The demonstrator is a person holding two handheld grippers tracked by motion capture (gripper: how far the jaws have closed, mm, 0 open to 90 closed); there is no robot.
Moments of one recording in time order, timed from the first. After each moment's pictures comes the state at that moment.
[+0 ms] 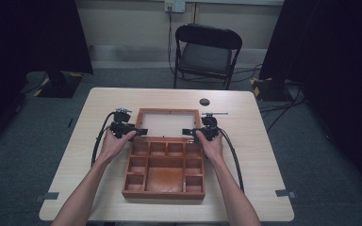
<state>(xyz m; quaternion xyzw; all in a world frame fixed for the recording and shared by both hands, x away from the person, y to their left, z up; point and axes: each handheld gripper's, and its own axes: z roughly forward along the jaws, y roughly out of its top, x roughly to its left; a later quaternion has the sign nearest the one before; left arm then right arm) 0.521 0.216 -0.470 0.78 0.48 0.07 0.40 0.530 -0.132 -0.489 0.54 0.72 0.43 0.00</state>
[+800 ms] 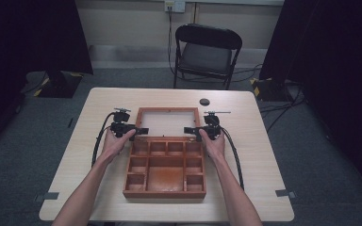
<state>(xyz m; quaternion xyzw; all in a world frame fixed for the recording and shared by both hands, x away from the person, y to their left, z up) 0.528 0.221 -0.478 0.76 0.50 0.03 0.42 0.535 -0.142 -0.486 0.52 0.72 0.45 0.00</state>
